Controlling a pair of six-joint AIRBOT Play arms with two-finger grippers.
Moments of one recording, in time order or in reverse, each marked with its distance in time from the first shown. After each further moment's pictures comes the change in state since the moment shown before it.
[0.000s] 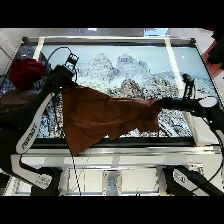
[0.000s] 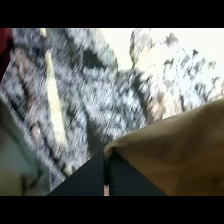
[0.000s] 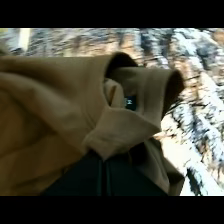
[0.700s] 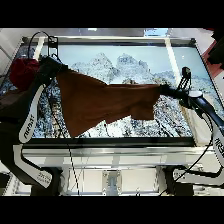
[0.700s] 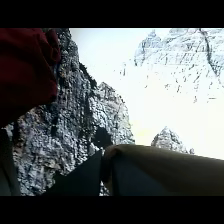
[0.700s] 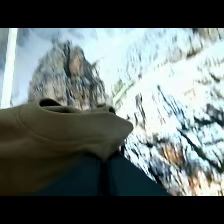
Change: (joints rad) left arm 0.150 -0.058 0.180 -0.046 0.141 -0.246; right arm 0.048 -0.274 0.175 0.280 -0.360 -0.240
